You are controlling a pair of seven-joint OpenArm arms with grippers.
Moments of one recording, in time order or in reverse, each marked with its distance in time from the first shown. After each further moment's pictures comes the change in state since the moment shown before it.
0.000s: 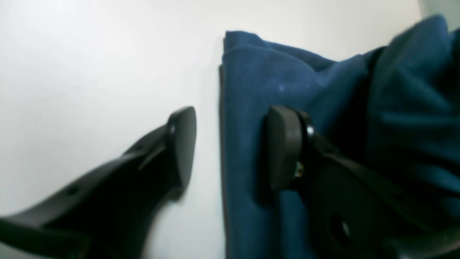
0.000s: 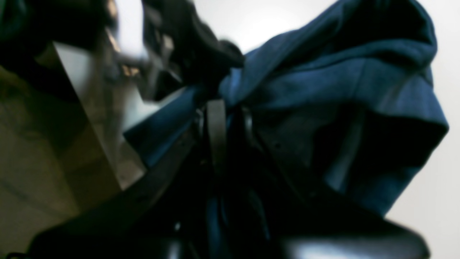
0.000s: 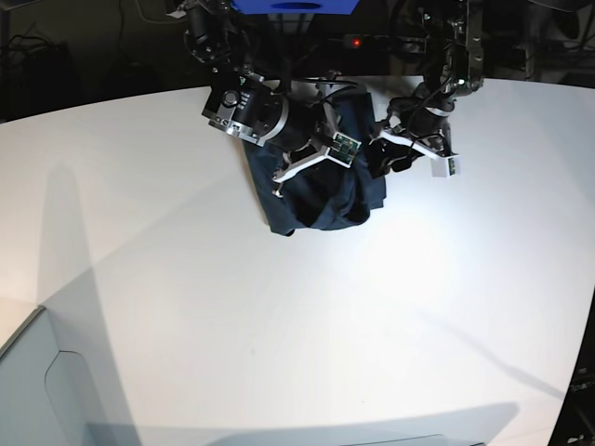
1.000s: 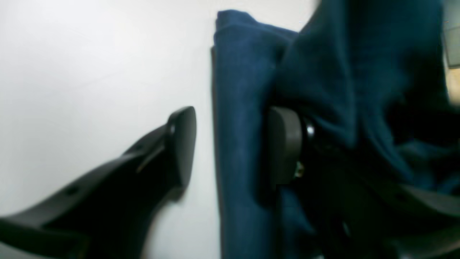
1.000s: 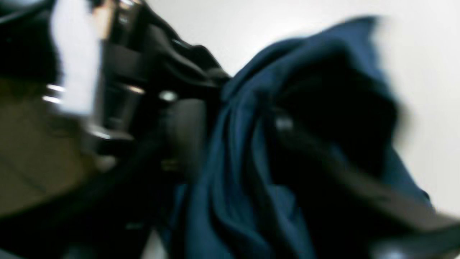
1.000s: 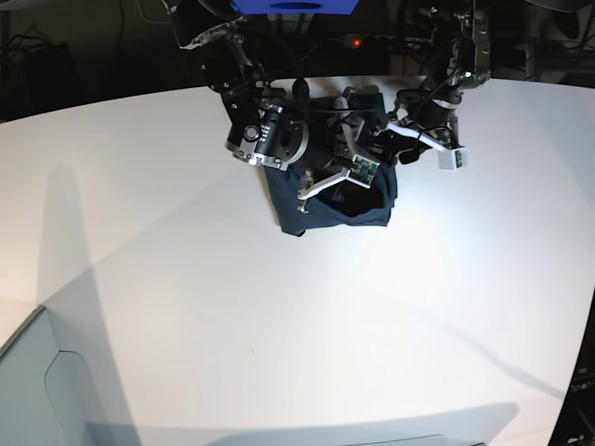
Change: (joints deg) left arm 2.8 -1.6 -0.3 1.9 0.0 0.0 -0.1; right arm 7.7 -1.0 -2.1 -10.2 5.2 0.0 -0.5
